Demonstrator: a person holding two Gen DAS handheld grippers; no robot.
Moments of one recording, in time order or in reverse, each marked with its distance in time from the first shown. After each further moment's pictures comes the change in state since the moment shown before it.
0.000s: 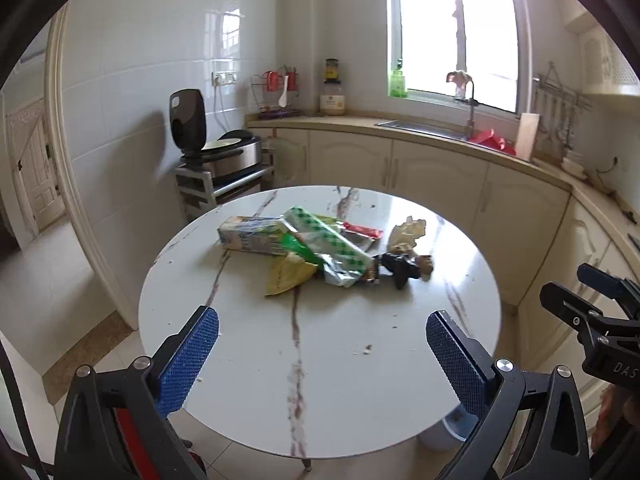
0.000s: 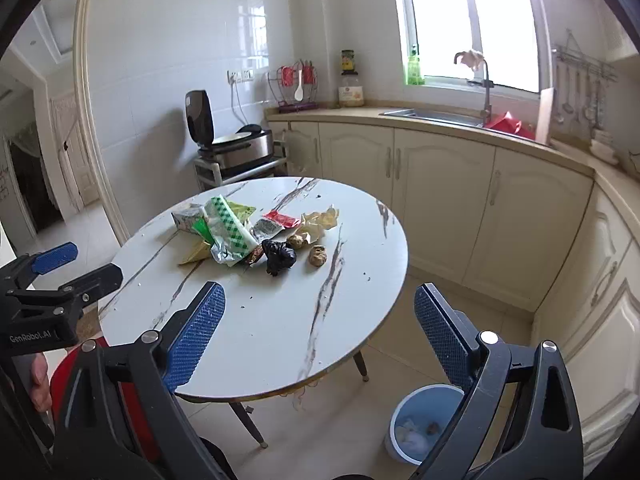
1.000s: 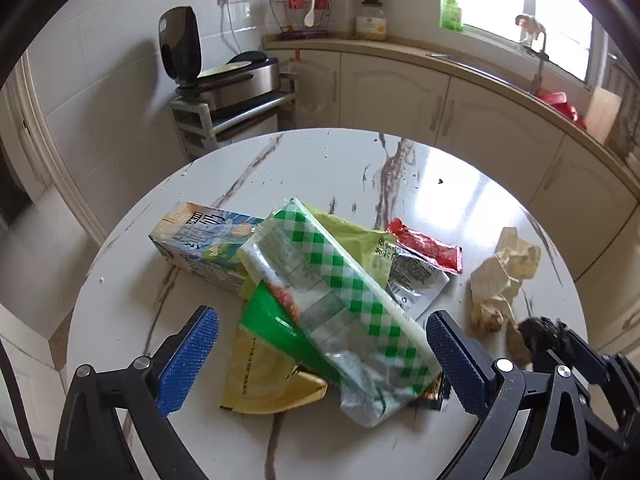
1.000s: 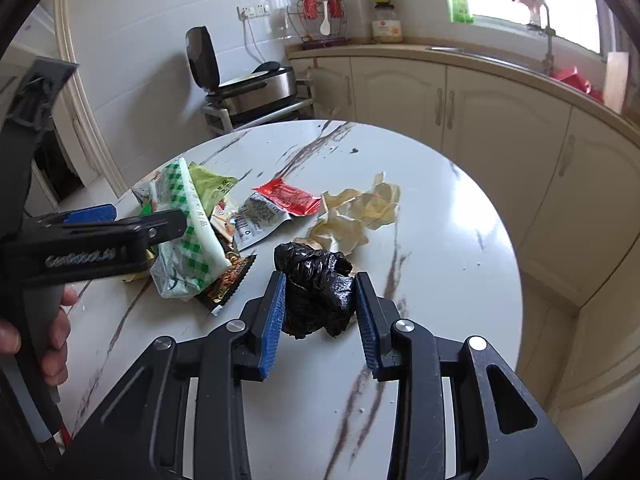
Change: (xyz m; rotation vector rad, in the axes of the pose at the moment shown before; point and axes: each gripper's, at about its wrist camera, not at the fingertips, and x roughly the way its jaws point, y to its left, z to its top) left arm 0.260 -0.058 0.139 -0.072 0.309 0.079; right arm 0.169 -0.018 0.021 0.000 0.161 0.096
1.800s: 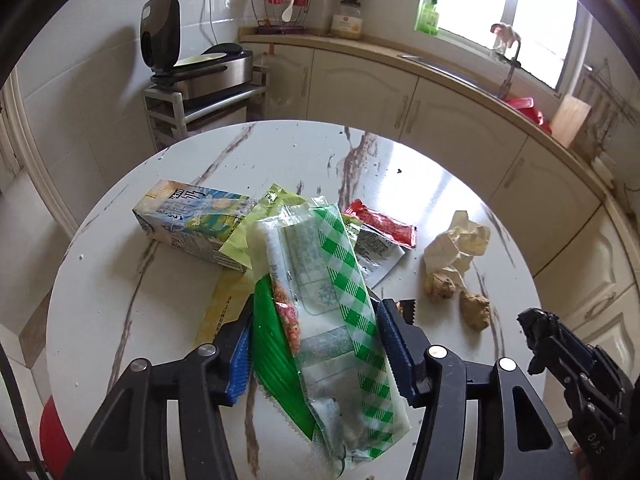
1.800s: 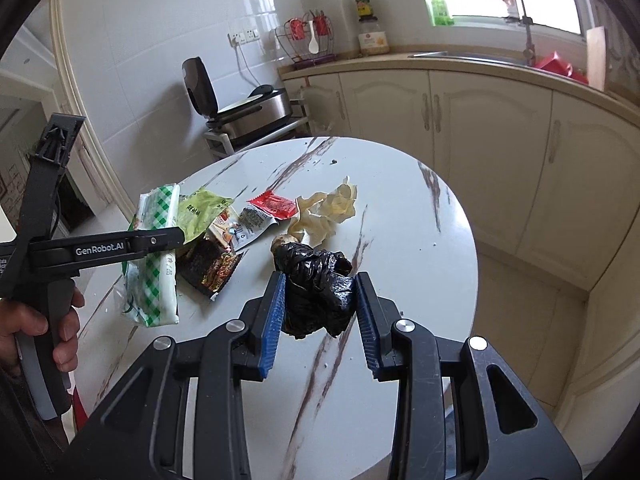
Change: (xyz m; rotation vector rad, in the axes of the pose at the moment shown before) left arm 0.034 0.018 0.039 -0.007 -0.004 -0.180; right arm -0.043 -0.030 -0.019 0.091 -0.036 0.092
